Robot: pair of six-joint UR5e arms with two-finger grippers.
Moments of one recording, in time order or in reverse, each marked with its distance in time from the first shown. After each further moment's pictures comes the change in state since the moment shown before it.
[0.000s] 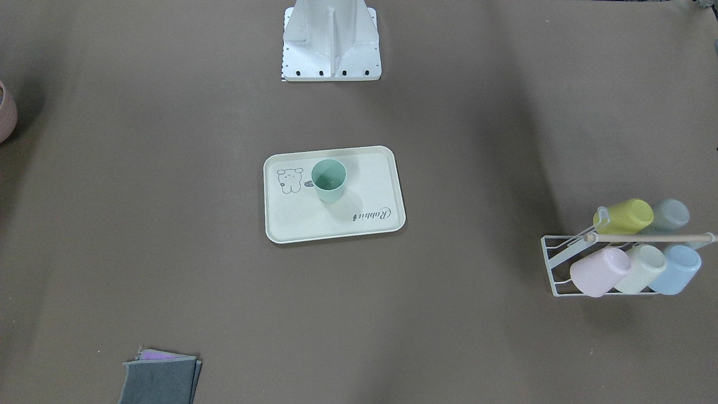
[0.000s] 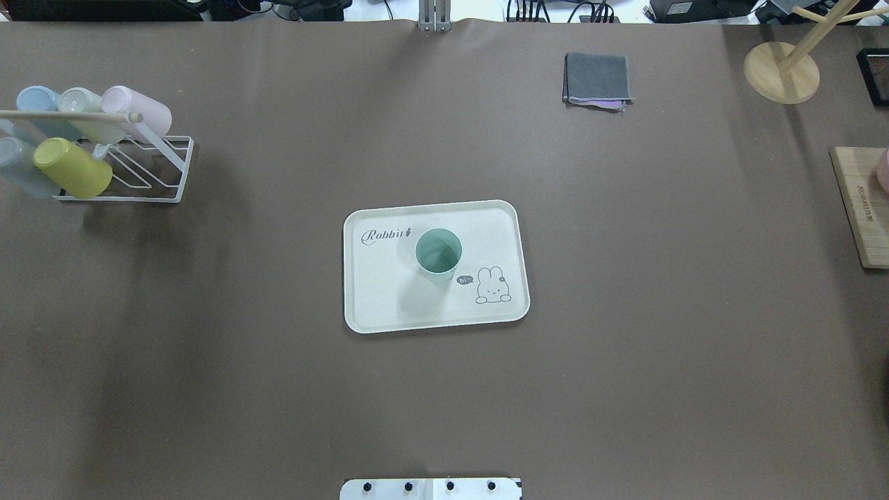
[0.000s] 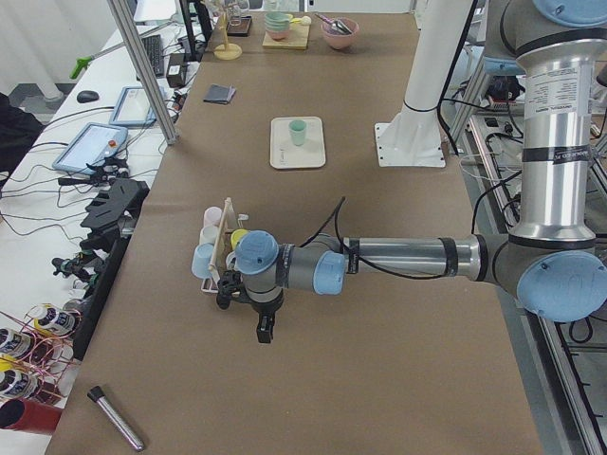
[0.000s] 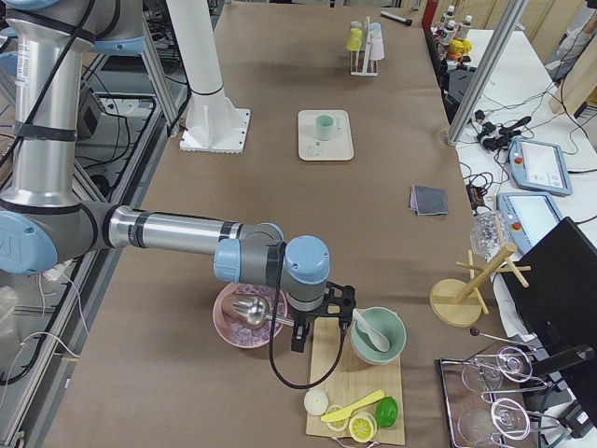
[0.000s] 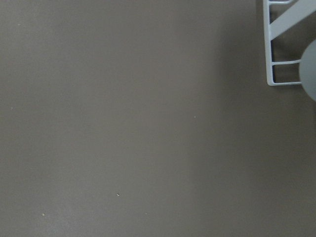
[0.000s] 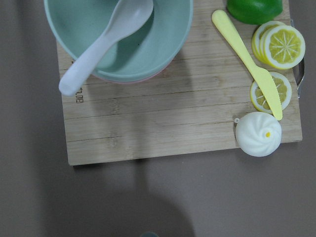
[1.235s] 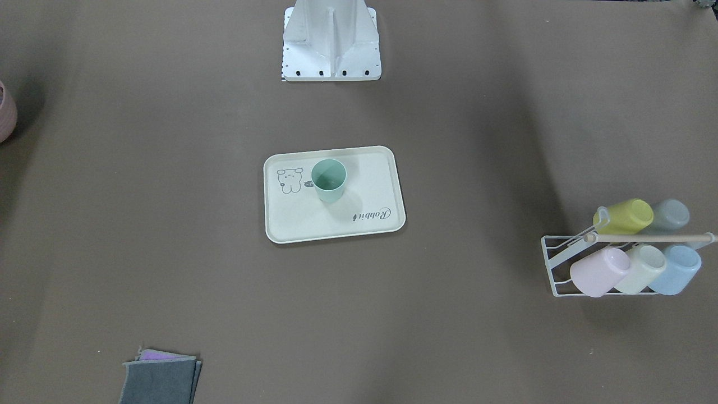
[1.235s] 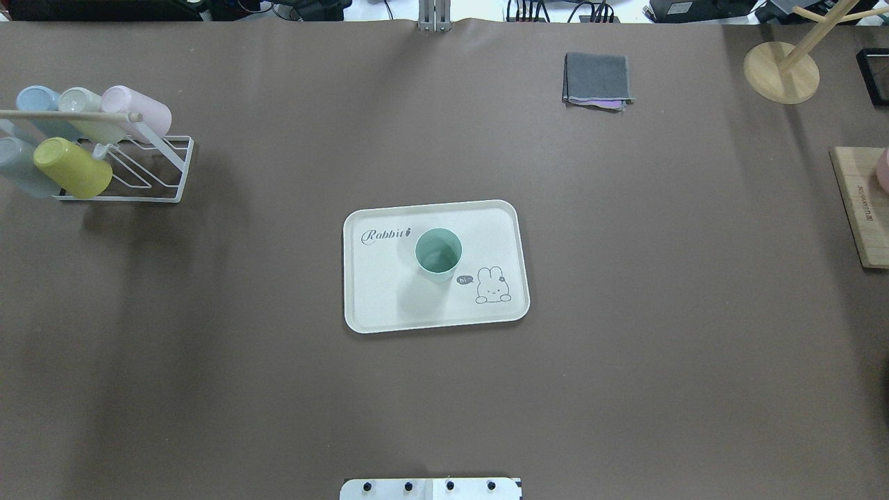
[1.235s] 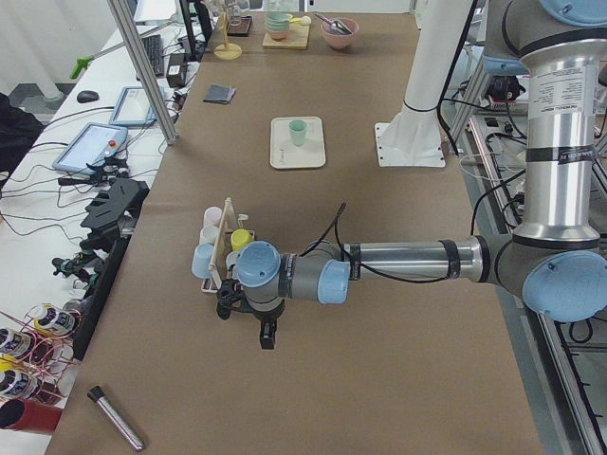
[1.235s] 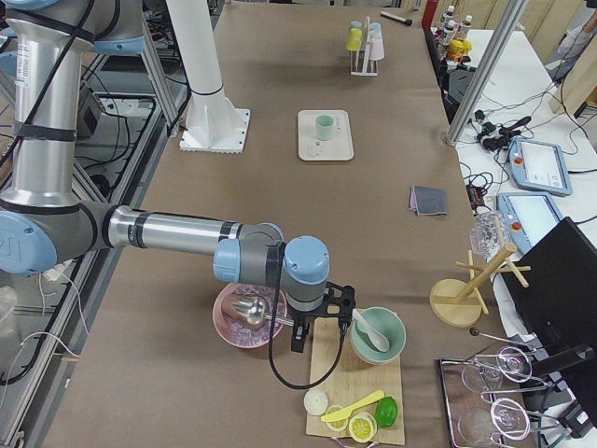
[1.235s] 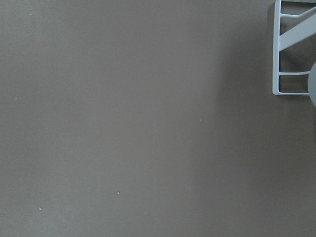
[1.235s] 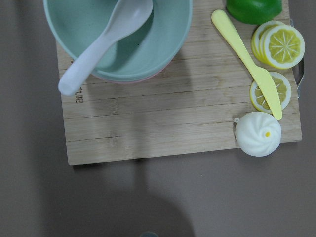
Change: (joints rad) left arm -0.036 0.010 0.009 0.008 -0.049 -0.026; right arm 0.000 0.000 0.000 0.000 0.000 0.000
